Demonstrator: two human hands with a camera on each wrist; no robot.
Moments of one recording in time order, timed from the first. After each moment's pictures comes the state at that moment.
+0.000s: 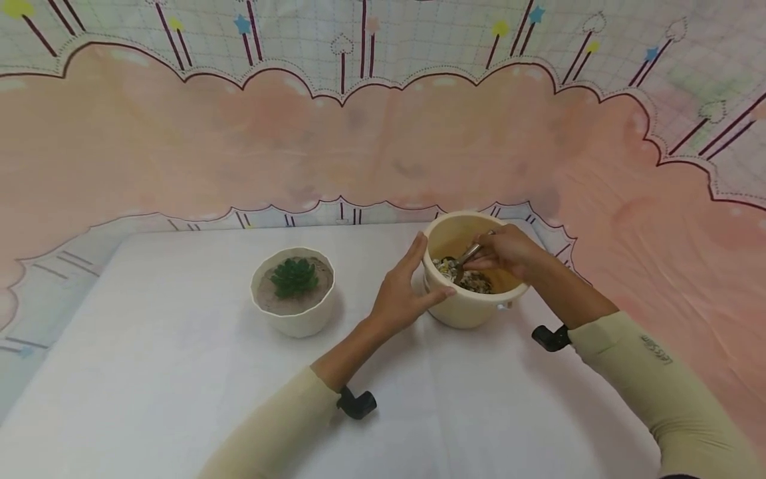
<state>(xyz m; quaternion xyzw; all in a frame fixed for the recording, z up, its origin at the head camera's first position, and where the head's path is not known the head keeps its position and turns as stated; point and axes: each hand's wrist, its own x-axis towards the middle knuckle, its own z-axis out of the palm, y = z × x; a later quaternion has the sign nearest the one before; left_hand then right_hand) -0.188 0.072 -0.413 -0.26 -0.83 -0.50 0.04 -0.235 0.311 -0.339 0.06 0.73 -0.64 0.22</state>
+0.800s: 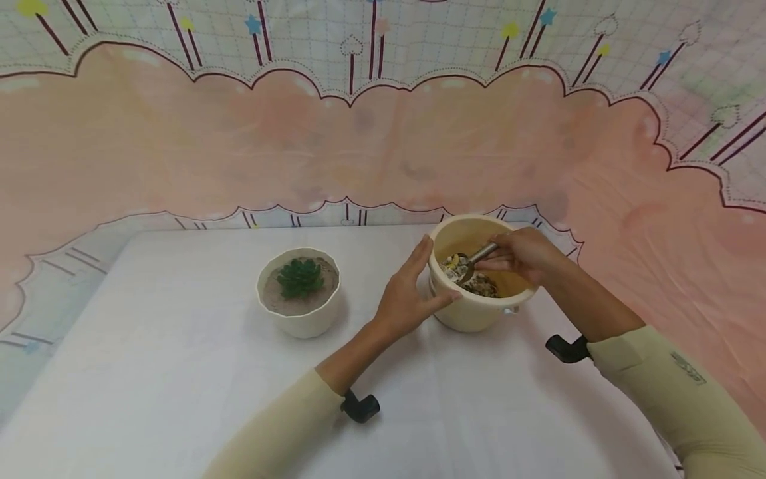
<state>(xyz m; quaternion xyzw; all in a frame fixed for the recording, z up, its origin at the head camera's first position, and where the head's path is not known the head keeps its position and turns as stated) -0.185 0.071 -0.414 -0.25 -0.84 -0.48 0.05 -0.221 0.316 -0.320 0.09 0.65 -0.72 0.23</state>
